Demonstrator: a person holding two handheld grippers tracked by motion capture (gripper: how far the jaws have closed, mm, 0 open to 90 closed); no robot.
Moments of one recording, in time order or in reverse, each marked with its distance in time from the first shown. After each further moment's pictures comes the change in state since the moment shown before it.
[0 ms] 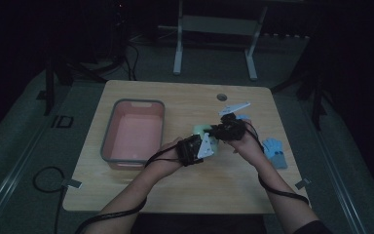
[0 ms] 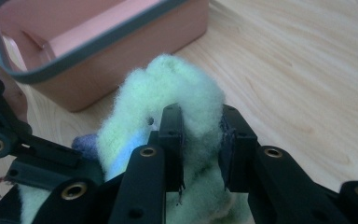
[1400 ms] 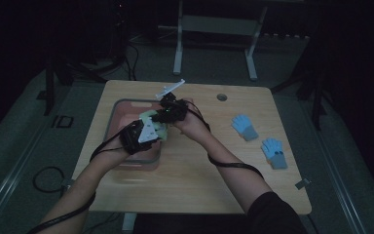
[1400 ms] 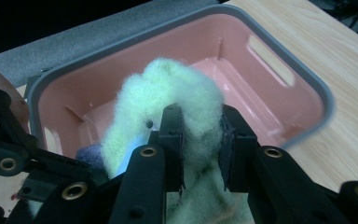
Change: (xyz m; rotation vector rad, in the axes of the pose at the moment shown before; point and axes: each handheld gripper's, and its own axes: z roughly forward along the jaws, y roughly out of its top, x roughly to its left) left arm 0.062 -0.097 -0.098 0.106 0.121 -0.107; right arm 0.080 0.126 0.103 0.035 0.097 -0.150
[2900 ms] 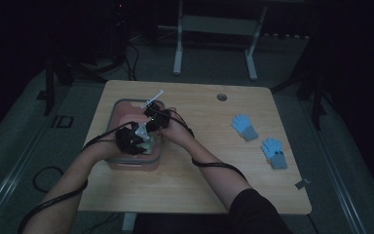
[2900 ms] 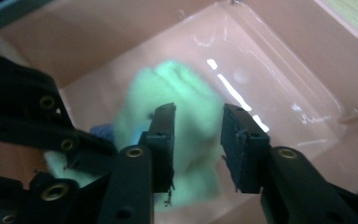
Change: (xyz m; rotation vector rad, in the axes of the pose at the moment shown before) left arm 0.031 -0.055 0.062 0.277 -0.310 0.004; right arm -0.005 -0.013 0.084 0.183 -0.009 0.079
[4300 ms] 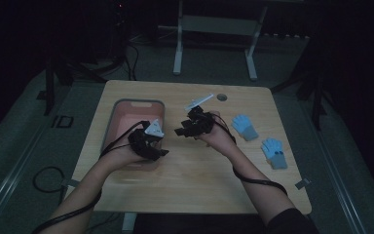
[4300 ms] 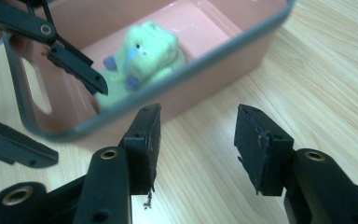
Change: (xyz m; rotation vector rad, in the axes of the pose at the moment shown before) left arm -0.047 0.058 -0.029 -0.242 -0.001 -0.134; right arm -0.027 -0.090 -0.116 -0.143 -0.021 0.017
